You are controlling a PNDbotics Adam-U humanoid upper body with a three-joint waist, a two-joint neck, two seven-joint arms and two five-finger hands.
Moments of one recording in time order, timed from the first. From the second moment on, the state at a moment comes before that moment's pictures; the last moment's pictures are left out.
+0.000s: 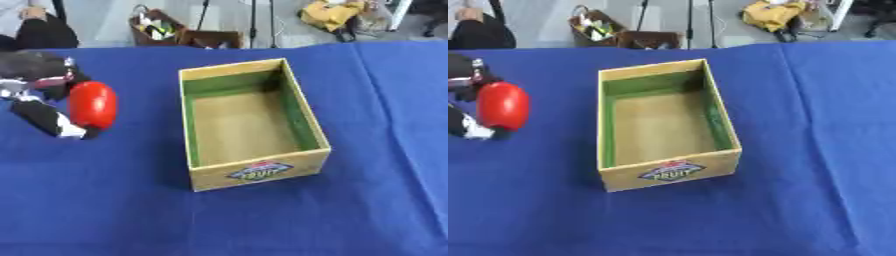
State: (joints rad) left arm -0.93 0.59 -0.17 -1.47 -0.90 -0.30 -0.63; right arm -0.33 -0.38 -0.21 -1.98 0.11 -0.10 -0.31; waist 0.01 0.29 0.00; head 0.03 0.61
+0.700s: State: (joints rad) left arm -1.11 0.09 -0.25 -1.23 -1.46 -0.35 -0.49; right arm -0.35 -0.36 -0.20 -1.98 0.08 -0.10 -0.29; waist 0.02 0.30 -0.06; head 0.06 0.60
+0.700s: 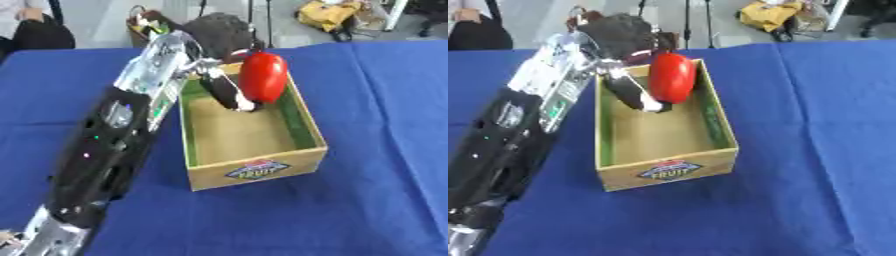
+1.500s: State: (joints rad) left arm -1.07 0.02 -0.25 -1.03 -1.67 -0.30 -0.48; right arm -0.35 -0.36 -0.19 -1.98 0.08 -0.10 -0.29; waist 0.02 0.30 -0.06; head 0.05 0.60
